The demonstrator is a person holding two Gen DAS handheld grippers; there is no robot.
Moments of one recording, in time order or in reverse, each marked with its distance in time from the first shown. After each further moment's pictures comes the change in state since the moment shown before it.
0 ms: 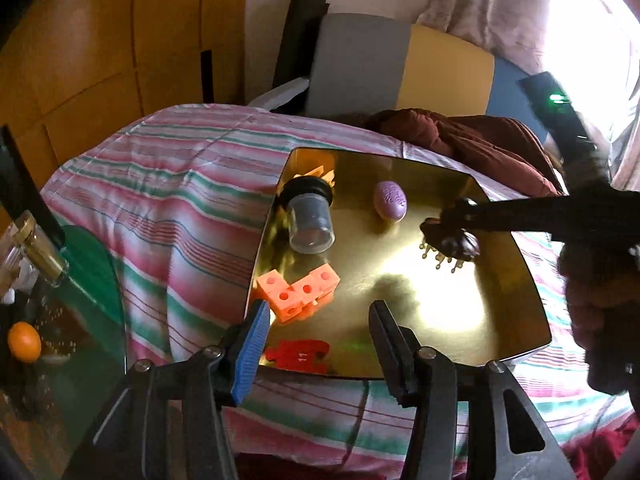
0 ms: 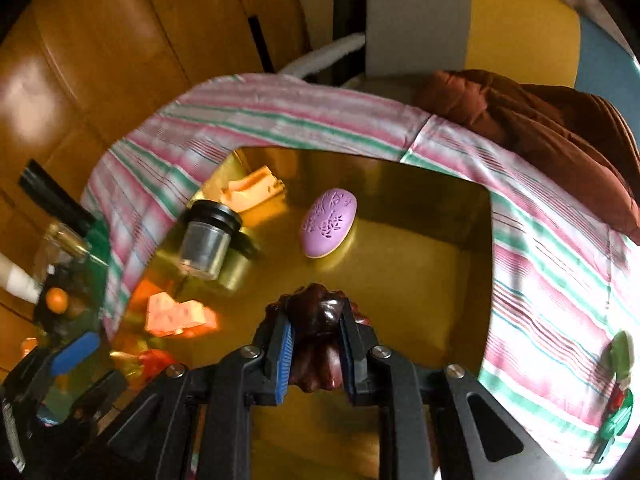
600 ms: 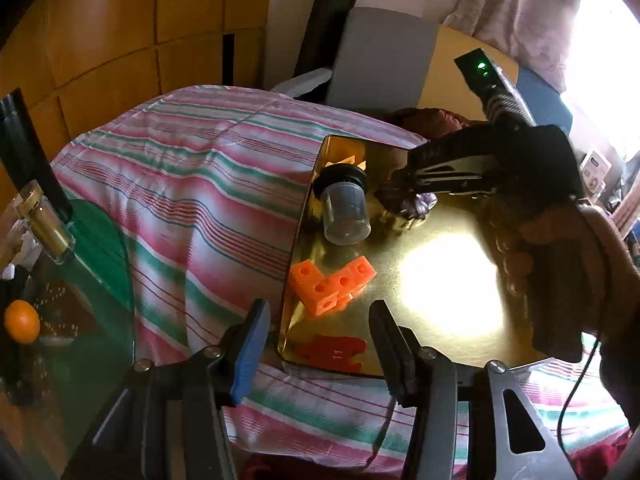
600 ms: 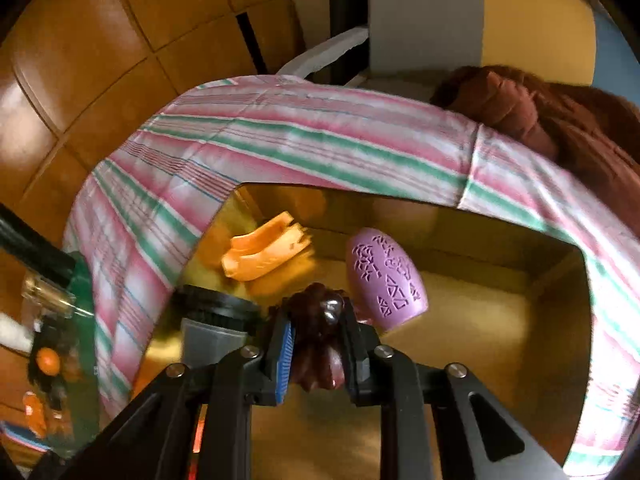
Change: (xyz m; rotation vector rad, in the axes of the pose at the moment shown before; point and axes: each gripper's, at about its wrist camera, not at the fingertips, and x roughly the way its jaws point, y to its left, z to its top) left arm 0.010 0.024 -0.002 -0.066 0.028 0.022; right arm 0.058 0.027 0.054 0.094 0.008 0.080
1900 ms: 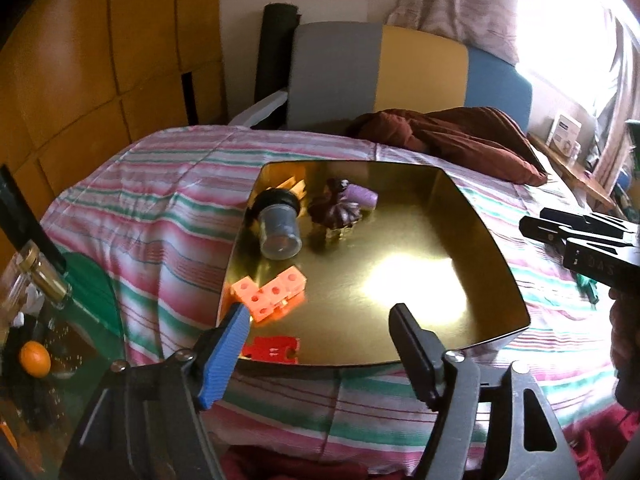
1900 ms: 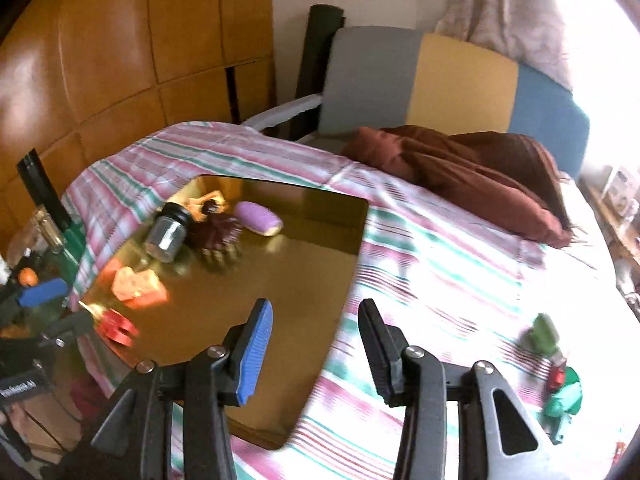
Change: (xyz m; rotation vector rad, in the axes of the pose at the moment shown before) left arm -0.035 -0.063 -0.008 0.180 -0.076 -0.024; right arm -0.166 -0.077 -0.135 -0.132 -0.279 -0.262
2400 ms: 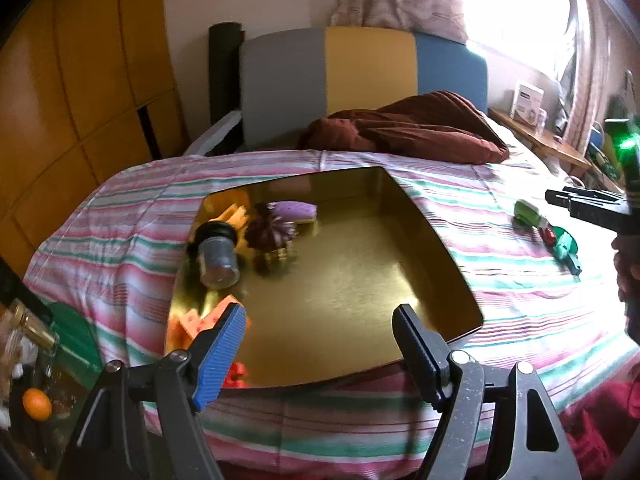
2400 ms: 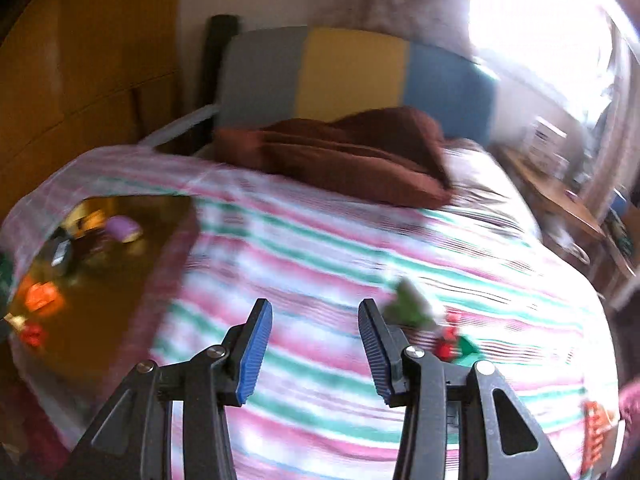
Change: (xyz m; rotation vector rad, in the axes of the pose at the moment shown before) left arm -0.004 -0.063 0.013 0.162 -0.019 -0.059; right arm -0.023 -0.154 -0.039 0.211 -0.013 -0.286
